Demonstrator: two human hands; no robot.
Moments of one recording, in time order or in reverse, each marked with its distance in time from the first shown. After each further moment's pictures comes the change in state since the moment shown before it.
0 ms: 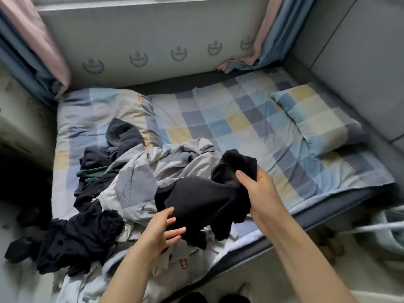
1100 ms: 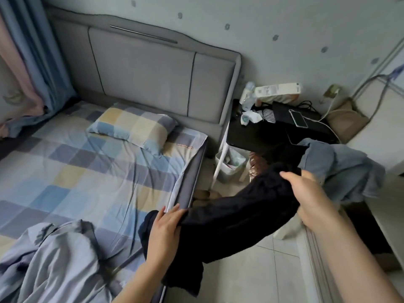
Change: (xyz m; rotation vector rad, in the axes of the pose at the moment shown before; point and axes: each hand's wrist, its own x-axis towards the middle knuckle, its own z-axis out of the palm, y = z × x) left_hand -0.096 -0.116 0.329 1.155 -0.710 1.652; right_hand -0.283 -0.056 -0.322 0.019 1.345 0.028
